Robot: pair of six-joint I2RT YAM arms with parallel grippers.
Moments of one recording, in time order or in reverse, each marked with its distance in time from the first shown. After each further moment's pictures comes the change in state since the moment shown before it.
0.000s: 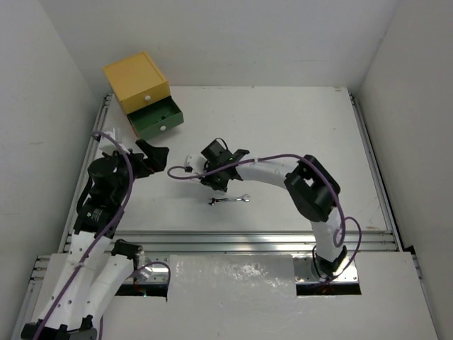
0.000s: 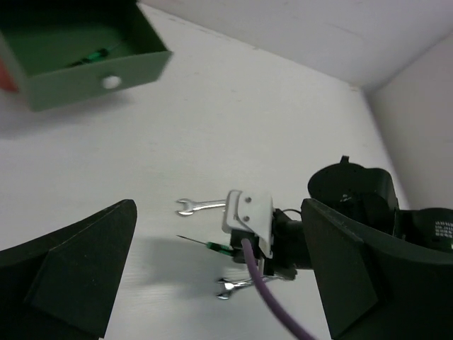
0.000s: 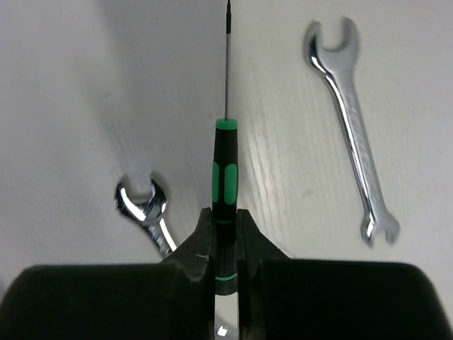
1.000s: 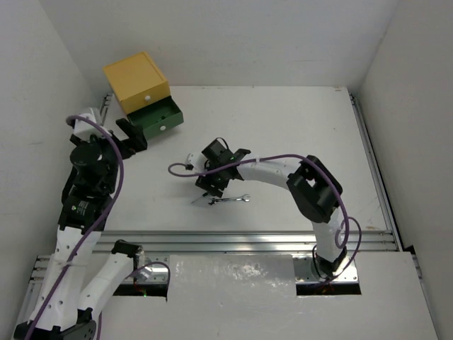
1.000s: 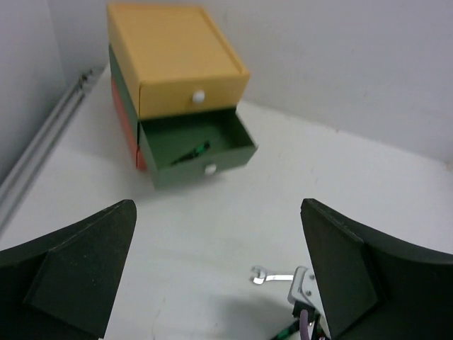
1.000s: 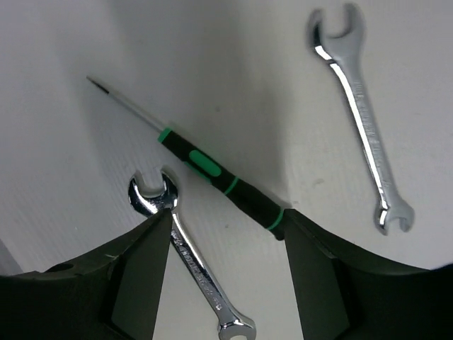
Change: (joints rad) left arm 0.000 0.121 0.293 -0.050 -0.301 0.167; right arm -0.010 -0.061 -0.019 -0.003 -0.006 0.114
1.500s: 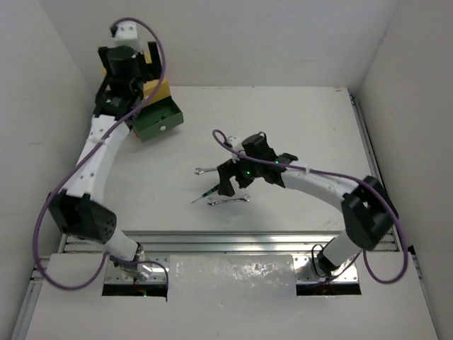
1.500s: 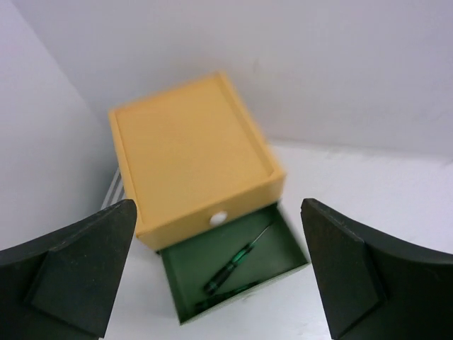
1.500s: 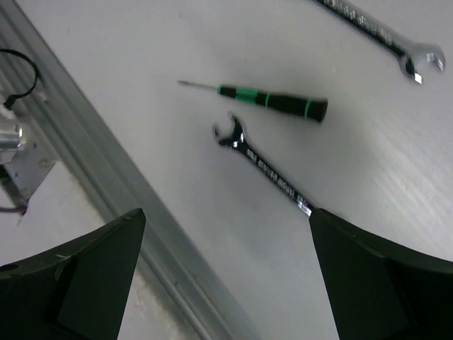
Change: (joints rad) left arm 0.004 0.873 0.607 0.150 -0.121 0.339; right arm -0.154 -0.525 -0.476 0.191 -0.233 0.519
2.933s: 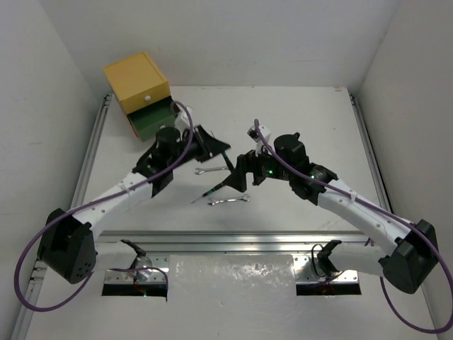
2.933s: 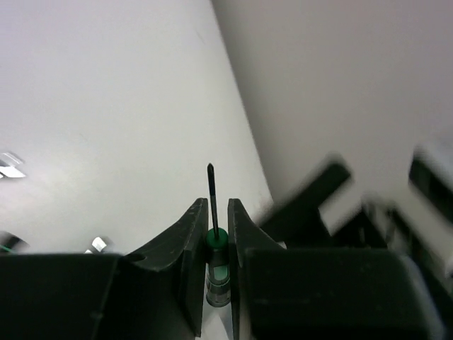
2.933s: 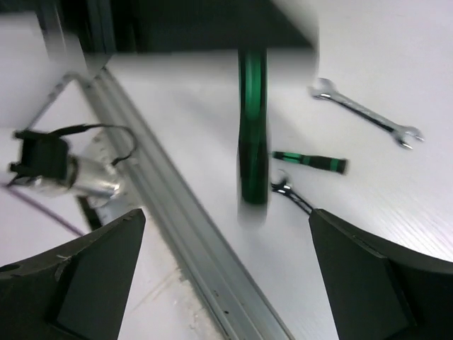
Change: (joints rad) left arm -0.376 -0.374 -0.877 0.520 0.756 -0.974; right arm -0.011 -0.281 -0.032 0.106 -0.048 0.137
